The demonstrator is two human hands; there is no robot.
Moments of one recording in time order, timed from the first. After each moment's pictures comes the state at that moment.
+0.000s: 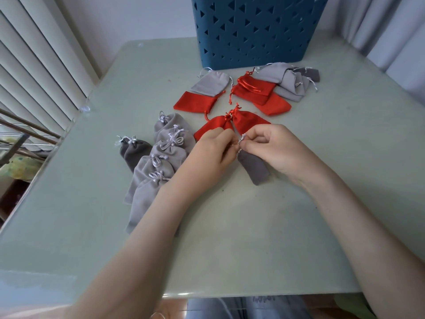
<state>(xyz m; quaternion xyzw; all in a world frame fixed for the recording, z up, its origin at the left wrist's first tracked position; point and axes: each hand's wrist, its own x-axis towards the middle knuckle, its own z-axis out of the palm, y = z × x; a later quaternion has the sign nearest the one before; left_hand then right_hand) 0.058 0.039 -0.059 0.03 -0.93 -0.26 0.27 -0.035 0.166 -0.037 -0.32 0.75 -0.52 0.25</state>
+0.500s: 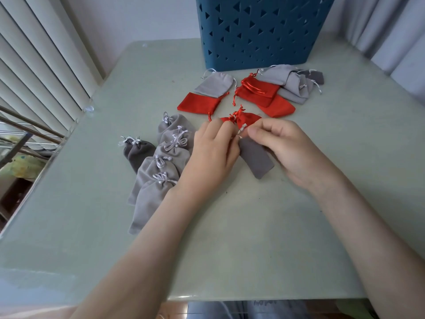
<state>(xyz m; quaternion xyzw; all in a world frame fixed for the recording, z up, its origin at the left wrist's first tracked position) 0.060 0.045 -0.058 0.06 -0.90 -0.18 0.38 -0.030 0.165 -0.027 -0.34 0.65 -0.62 0.28</state>
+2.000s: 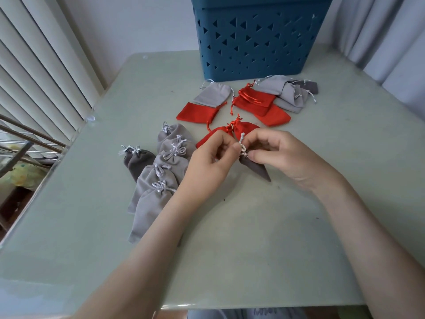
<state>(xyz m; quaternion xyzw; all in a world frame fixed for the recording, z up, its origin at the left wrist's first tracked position) 0.067 0.051 -0.046 0.10 -0.78 -0.56 0.27 -0.041 0.176 -0.021 -0.44 0.64 -0.55 0.30</state>
